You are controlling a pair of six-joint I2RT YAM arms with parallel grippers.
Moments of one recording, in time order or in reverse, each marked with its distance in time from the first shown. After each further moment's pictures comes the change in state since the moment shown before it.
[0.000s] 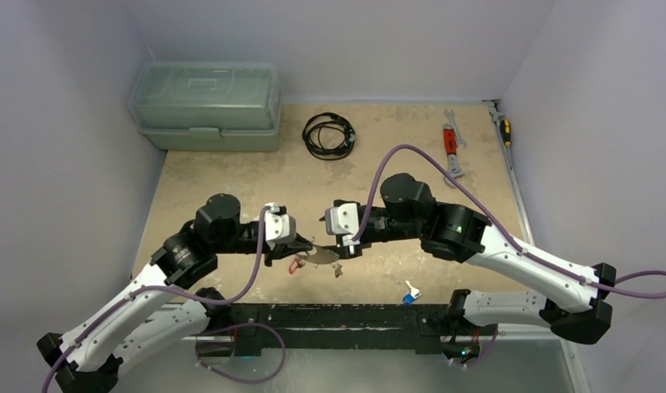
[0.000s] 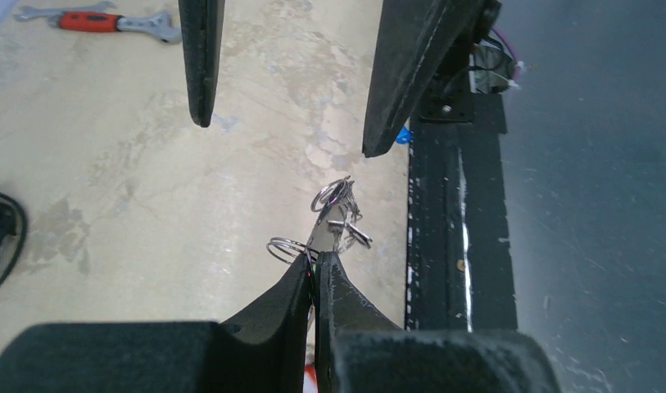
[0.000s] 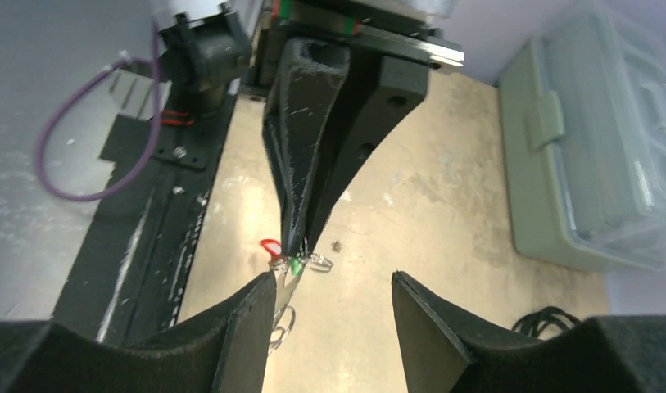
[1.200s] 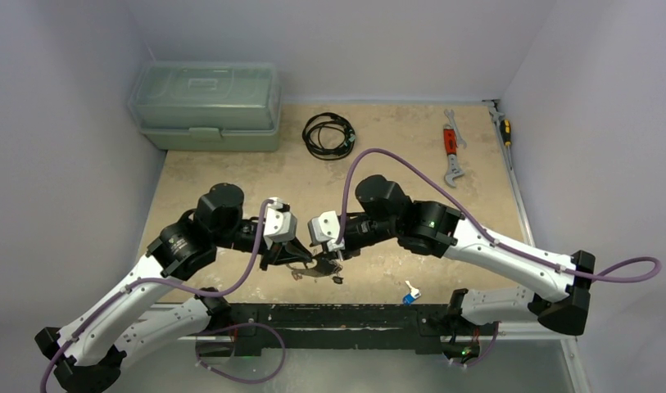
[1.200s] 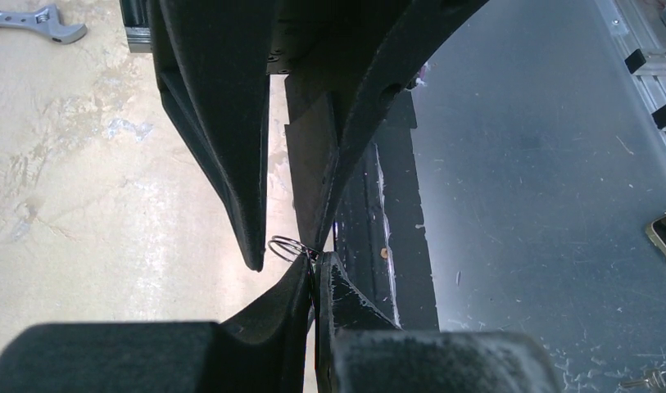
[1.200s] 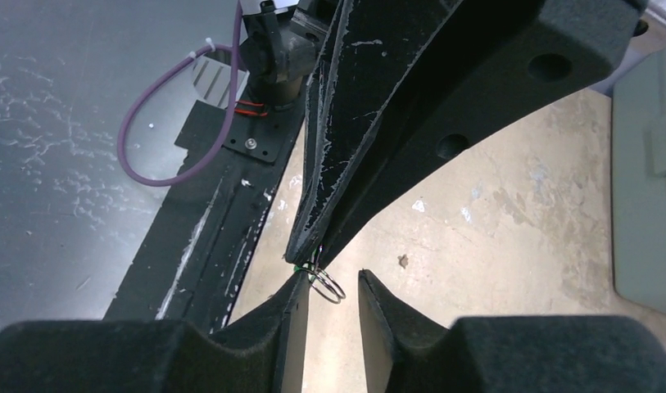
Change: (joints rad) left arm 0.000 0.080 0.144 -0.179 0.194 -0.026; right arm 0.000 0.104 -0.014 -0.014 -0.192 -0.014
